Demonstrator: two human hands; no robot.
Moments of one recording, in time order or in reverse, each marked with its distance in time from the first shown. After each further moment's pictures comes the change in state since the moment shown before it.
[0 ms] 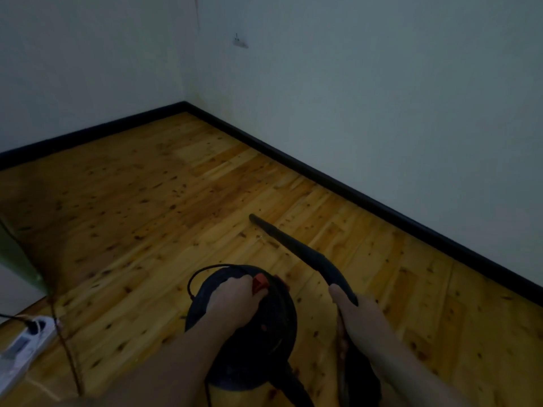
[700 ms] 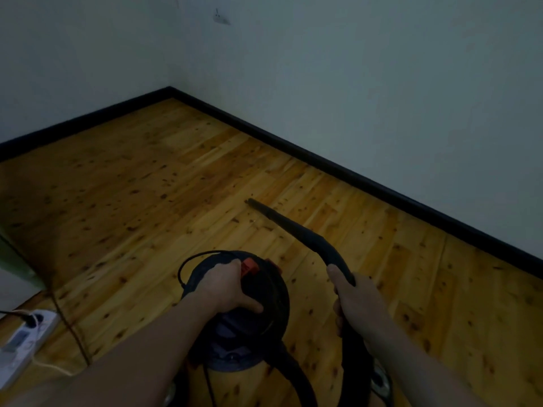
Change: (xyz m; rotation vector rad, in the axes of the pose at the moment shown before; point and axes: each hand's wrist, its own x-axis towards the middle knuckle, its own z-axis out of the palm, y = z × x) left_hand 0.002 -0.002 -0.010 0.069 -0.205 0.049; right_hand -0.002 0.018 -0.008 0.114 0.084 -0.044
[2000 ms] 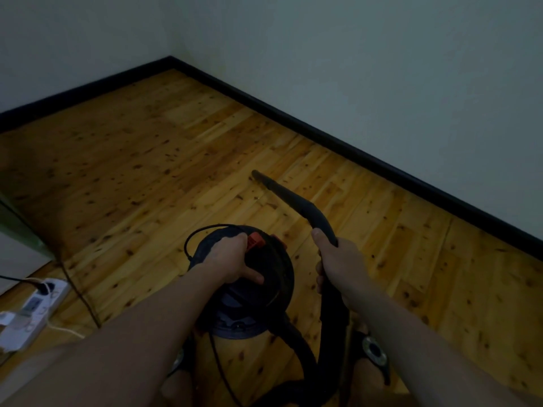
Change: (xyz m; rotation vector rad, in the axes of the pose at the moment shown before) left_hand 0.004 -0.005 0.005 -0.004 0.003 0.020; right_hand 0.006 -0.028 0.034 0.128 -0.042 0.044
